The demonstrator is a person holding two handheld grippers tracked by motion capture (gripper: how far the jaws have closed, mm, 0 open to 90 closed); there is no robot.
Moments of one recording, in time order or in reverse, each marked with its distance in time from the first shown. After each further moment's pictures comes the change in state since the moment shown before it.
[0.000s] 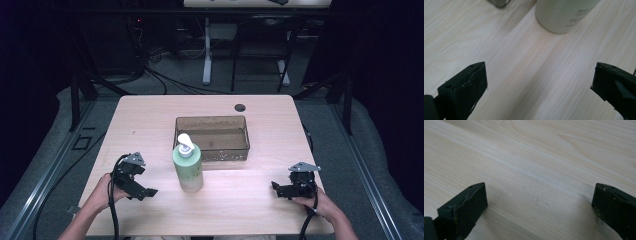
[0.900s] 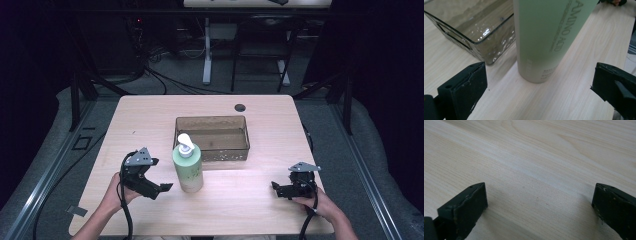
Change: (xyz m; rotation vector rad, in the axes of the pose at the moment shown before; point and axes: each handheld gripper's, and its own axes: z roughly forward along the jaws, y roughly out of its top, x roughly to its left) left arm -0.038 0.029 -0.008 -0.266 0.027 0.090; right arm 0.000 0.000 0.000 0.001 0.000 -0.001
